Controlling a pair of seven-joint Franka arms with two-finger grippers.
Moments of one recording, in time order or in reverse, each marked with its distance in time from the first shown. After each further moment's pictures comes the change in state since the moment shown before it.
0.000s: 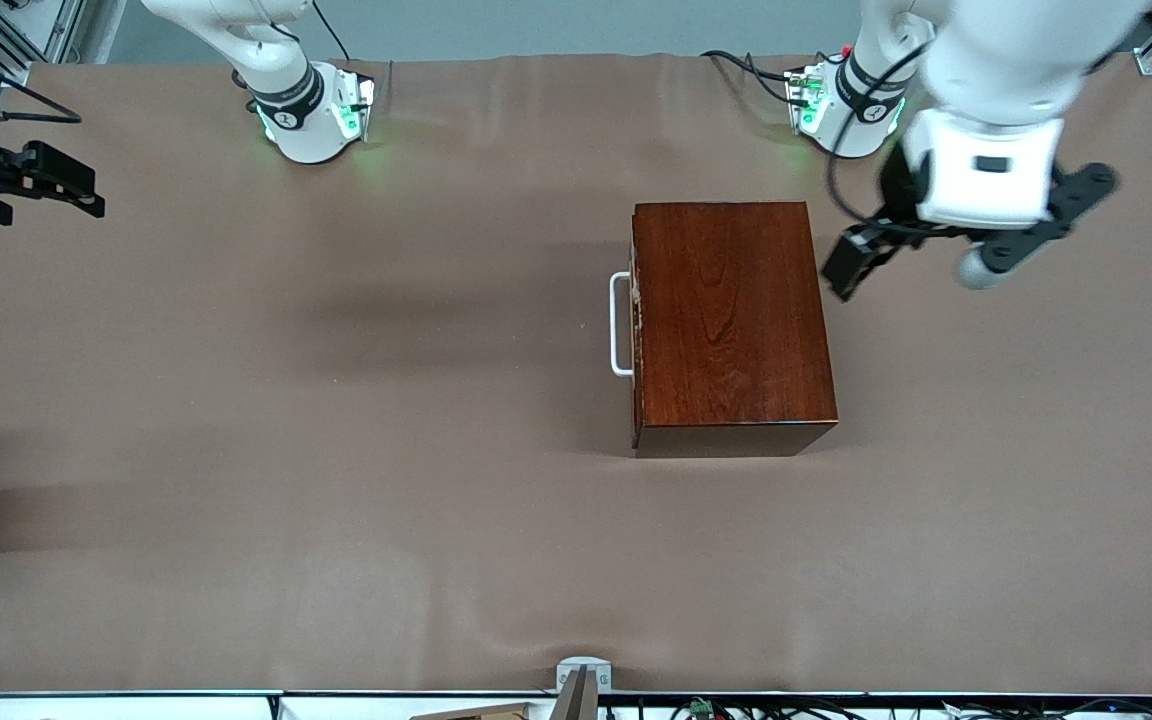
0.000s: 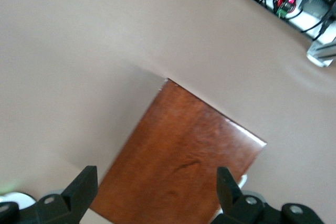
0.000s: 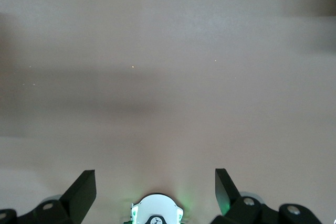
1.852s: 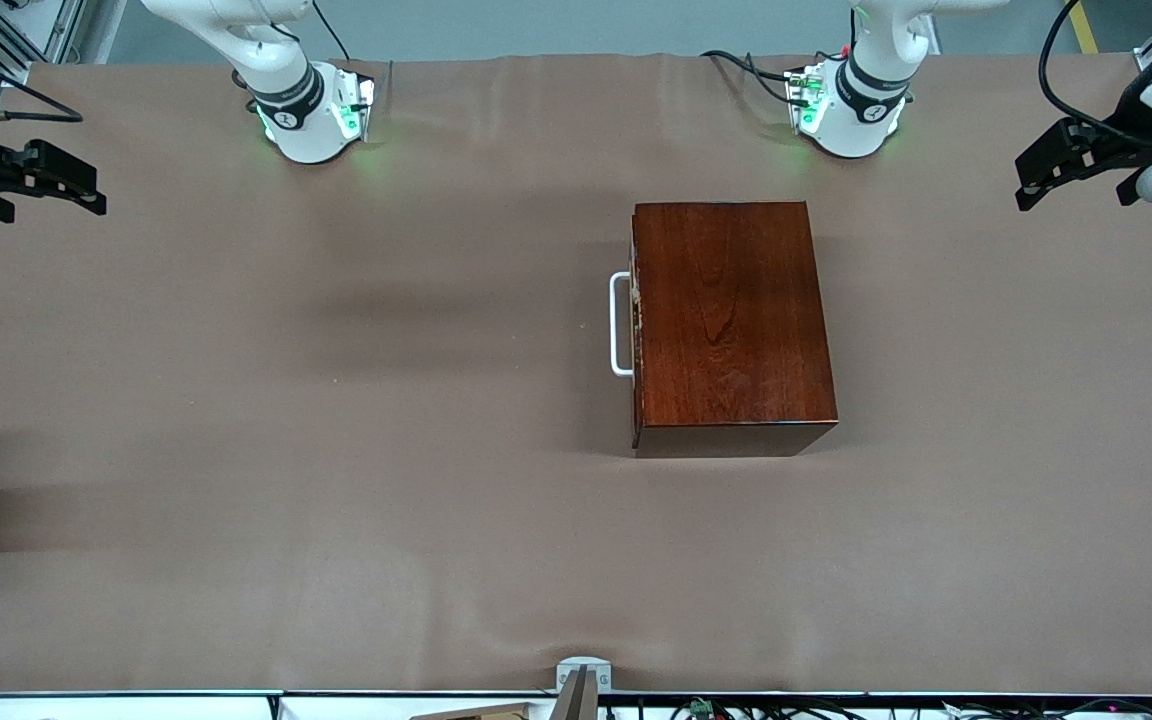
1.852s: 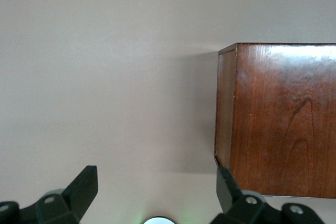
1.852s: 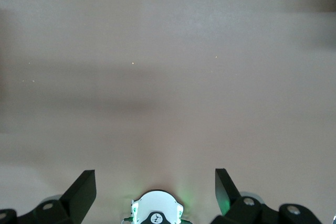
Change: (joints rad) left arm 0.515 -0.310 -0.278 -0.358 0.000 0.013 0.757; right arm 0.000 0.001 0.000 0.000 0.000 -0.013 0.000
